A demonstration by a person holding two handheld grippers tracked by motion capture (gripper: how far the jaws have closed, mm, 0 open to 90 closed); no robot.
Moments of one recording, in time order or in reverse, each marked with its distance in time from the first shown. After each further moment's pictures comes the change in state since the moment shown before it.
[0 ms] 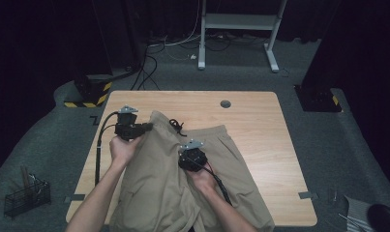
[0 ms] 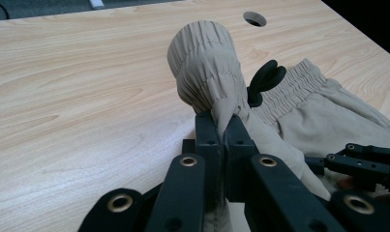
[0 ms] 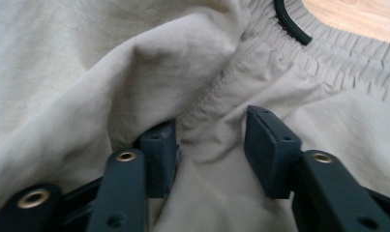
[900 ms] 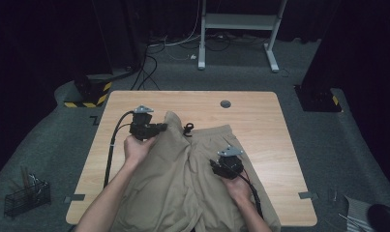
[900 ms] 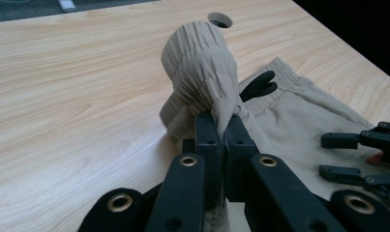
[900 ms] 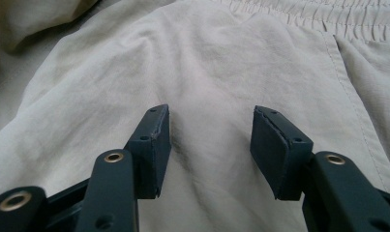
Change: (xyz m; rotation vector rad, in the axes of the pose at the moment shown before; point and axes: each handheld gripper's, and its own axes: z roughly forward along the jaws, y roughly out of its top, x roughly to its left) left arm -0.035 0.011 0.023 0.004 -0.068 0.032; right arm -0.074 -0.060 -0.066 0.001 -0.095 0.036
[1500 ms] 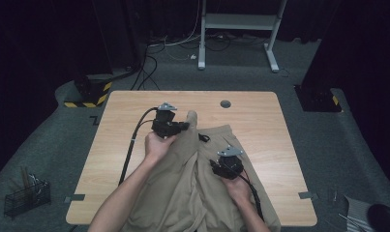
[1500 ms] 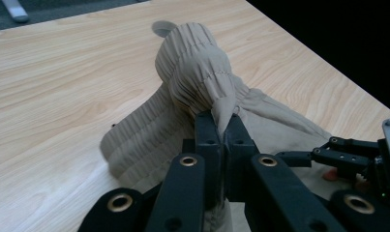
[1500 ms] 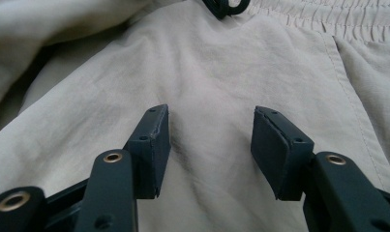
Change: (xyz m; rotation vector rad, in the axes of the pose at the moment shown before) left arm -0.051 0.026 0.042 0.015 -0.108 0.067; right arm 0.000 0.000 0.000 0.000 -0.005 -0.002
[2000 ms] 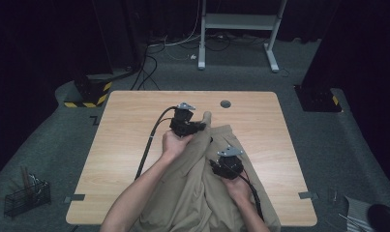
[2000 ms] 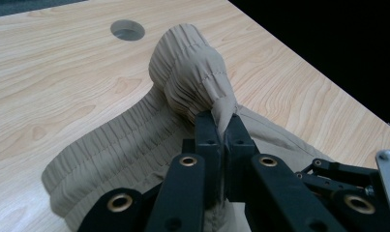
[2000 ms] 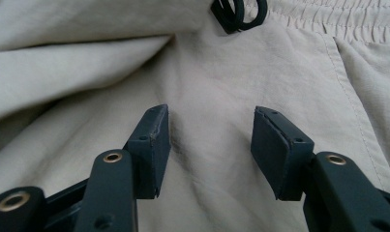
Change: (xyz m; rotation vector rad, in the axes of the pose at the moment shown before) left arm -0.021 0.014 0.045 0.019 -0.065 0.005; right arm 0.000 0.000 0.000 0.001 -0.002 -0.001
